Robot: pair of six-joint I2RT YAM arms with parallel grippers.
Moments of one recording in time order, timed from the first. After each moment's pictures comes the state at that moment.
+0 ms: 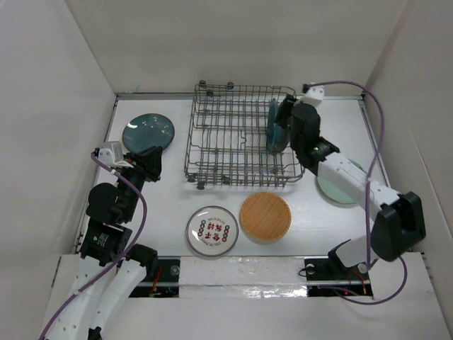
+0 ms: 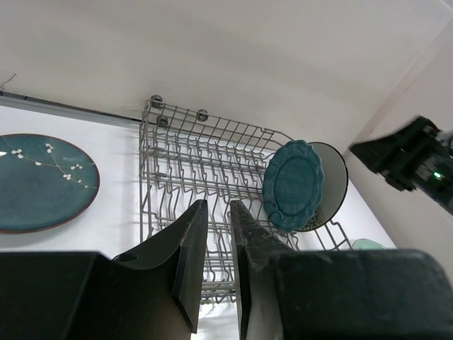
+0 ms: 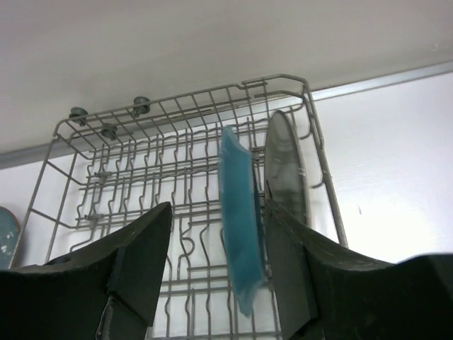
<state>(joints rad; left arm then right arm) -0.36 0.46 0.74 -0.15 -0.13 -0.41 0.52 1.50 1.22 0.13 0.59 0.31</state>
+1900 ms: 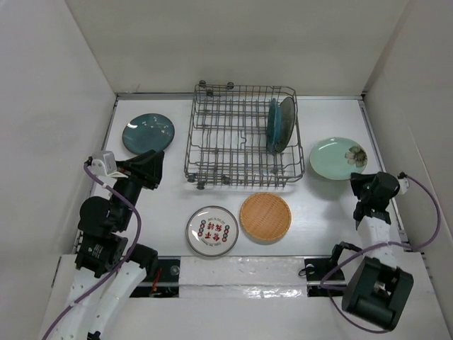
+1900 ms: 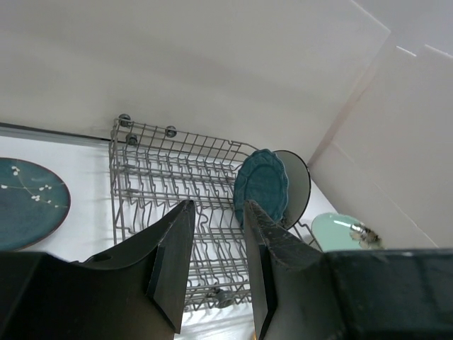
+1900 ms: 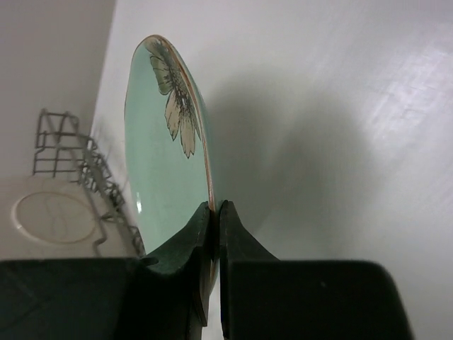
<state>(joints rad) -0.38 0.36 0.73 -0.13 -0.07 -0.43 -0.48 0.92 0.30 0.19 -0.11 0.95</state>
